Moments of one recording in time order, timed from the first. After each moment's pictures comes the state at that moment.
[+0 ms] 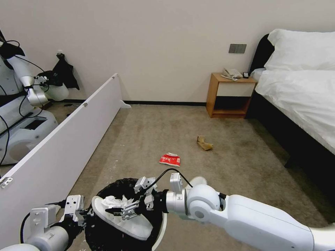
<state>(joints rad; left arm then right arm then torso) 1.73 -0.85 -0.80 -2.50 -1.25 0.74 -0.60 -0.34 0.92 -0.69 1.91 1.12 -0.26 -0.23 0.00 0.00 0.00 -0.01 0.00</state>
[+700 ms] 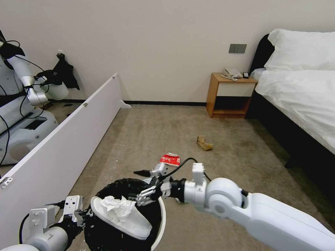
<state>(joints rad) 1.74 -0.86 -0.81 -2.50 -1.25 0.74 -0.60 -0.51 0.76 -0.38 2.04 1.10 -0.21 -0.21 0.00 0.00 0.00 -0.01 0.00</state>
